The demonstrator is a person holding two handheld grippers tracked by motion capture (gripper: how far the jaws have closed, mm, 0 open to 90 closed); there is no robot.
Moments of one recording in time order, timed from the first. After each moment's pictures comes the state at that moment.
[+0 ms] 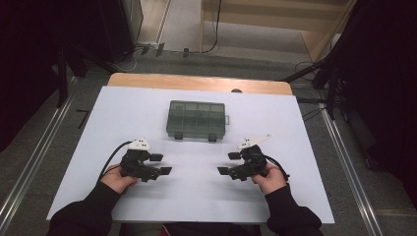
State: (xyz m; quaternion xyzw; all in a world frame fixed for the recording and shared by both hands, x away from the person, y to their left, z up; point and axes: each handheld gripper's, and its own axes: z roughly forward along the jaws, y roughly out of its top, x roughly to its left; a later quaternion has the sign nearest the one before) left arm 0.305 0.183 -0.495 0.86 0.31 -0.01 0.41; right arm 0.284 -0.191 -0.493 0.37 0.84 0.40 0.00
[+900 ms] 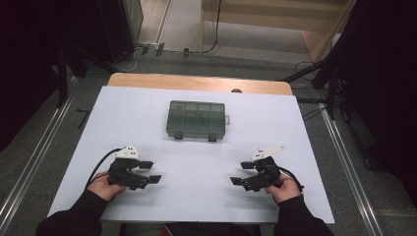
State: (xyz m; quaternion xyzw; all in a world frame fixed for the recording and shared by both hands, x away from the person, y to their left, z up) left arm 0.287 0.213 -0.499 0.87 0.30 -0.01 0.39; right arm 0.257 -0.225 -0.506 0.38 0.84 0.38 0.01
